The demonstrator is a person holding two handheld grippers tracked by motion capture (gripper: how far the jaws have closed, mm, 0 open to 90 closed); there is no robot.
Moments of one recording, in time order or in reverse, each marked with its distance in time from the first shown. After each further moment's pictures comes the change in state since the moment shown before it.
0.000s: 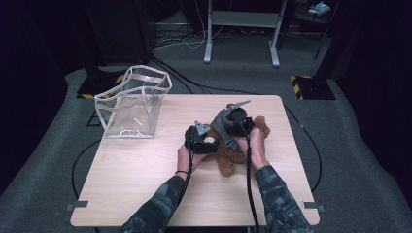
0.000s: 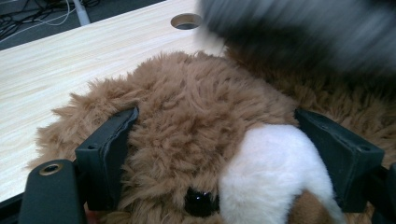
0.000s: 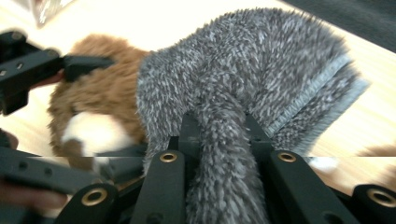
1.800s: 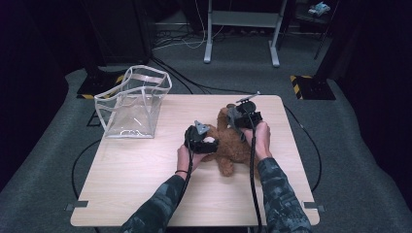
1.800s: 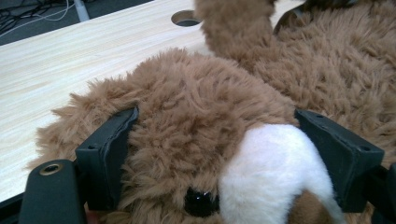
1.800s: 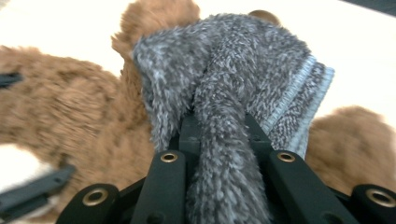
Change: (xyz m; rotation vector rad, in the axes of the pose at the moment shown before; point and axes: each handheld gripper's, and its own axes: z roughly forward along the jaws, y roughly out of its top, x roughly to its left) left arm 0.001 0.001 0.001 0.017 -0.003 -0.002; right arm -0.051 0.005 0.015 0.072 -0.044 0.192
